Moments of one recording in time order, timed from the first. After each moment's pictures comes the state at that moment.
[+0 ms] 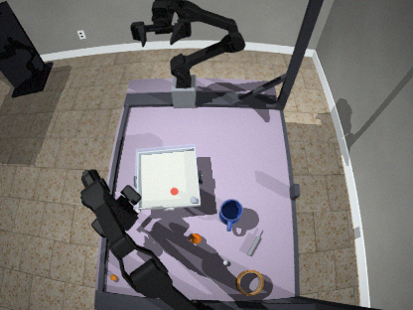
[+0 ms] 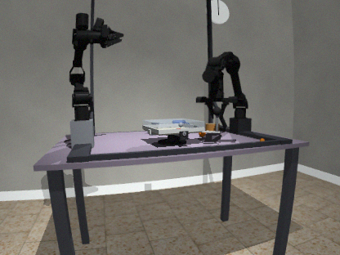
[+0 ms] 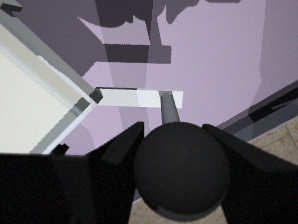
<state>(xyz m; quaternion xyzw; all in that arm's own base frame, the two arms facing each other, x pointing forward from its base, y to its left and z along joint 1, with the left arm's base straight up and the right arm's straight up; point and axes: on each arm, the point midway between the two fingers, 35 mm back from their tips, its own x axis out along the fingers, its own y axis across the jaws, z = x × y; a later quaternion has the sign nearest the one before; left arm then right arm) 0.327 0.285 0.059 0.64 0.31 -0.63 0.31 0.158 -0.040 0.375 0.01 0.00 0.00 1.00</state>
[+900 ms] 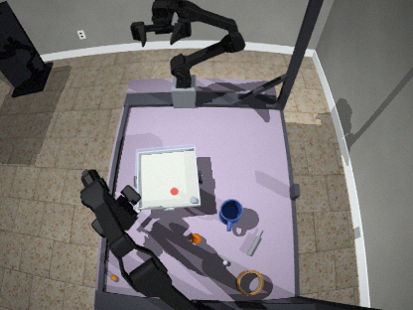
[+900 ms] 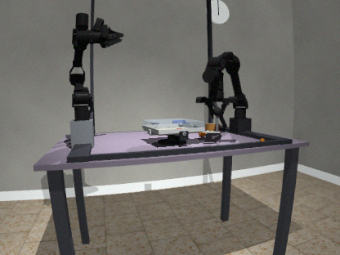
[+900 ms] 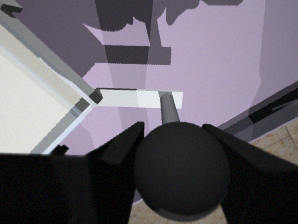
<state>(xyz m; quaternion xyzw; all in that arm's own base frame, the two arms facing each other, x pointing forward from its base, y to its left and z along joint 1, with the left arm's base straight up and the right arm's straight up) 0.327 0.286 0.059 0.63 0.31 -0.64 0.31 0.158 -0.040 0.375 0.01 0.00 0.00 1.00</state>
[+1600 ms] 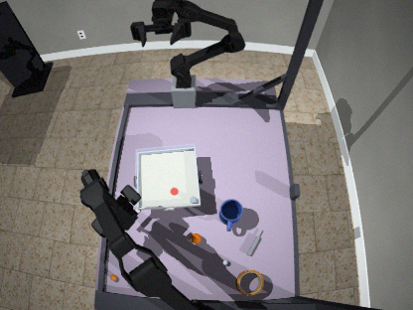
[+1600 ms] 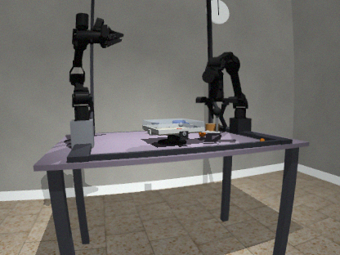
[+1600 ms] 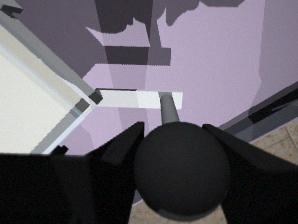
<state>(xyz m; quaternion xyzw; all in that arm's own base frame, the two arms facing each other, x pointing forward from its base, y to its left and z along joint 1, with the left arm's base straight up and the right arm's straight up) 0.327 0.286 0.059 0.63 0.31 -0.64 0.31 0.158 -0.040 0.375 0.01 0.00 0.00 1.00</state>
